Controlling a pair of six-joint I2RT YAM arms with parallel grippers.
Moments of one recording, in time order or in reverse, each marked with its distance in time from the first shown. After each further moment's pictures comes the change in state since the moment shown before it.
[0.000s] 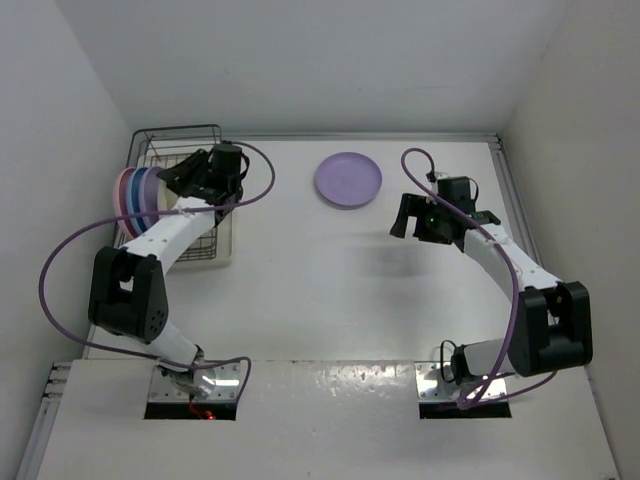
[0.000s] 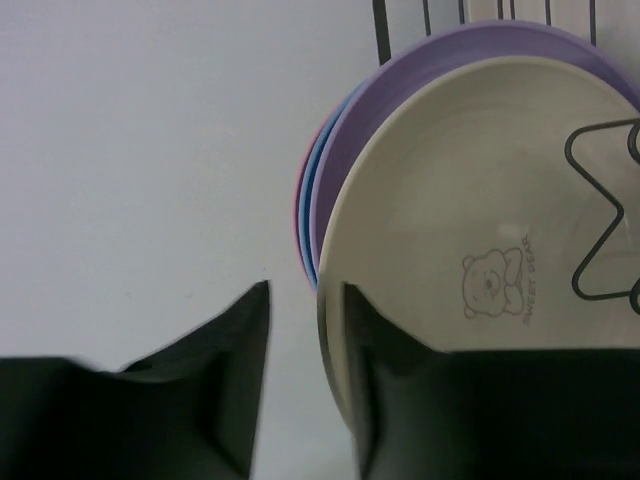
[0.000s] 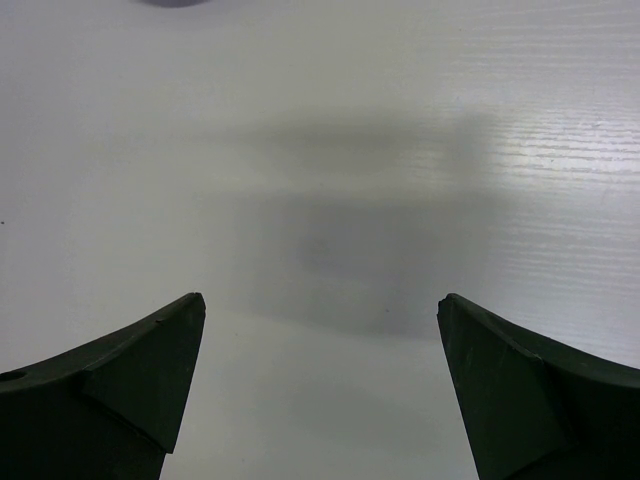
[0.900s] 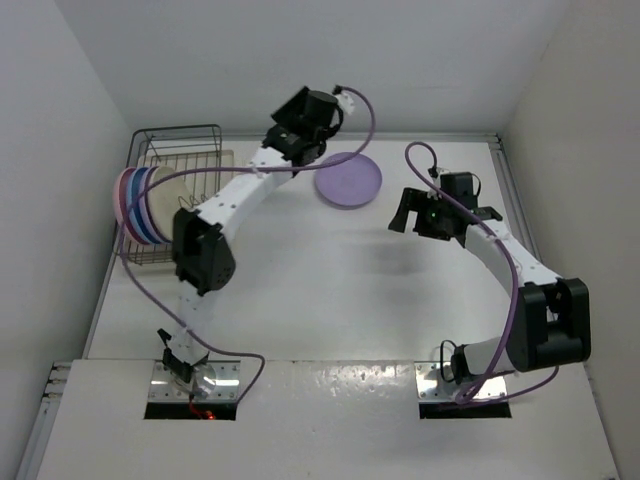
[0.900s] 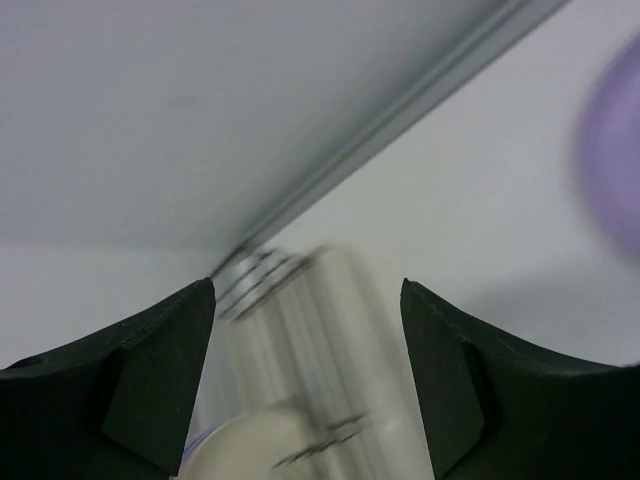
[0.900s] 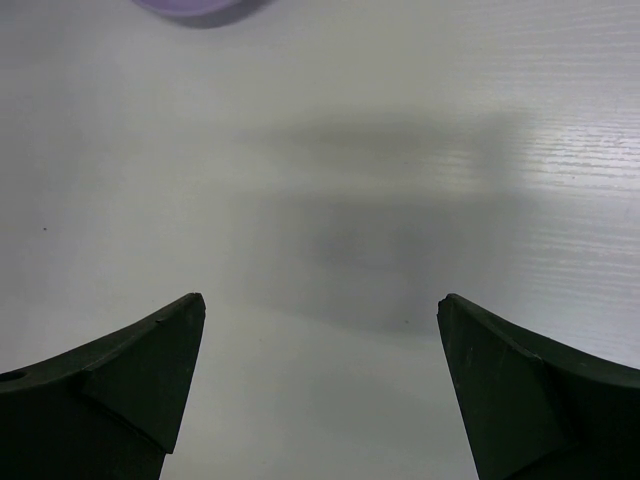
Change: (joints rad) left arm -0.305 0.423 0.868 -0.292 0.352 -0.283; right arm -0.016 0.021 0.034 0.004 -0.054 0.020
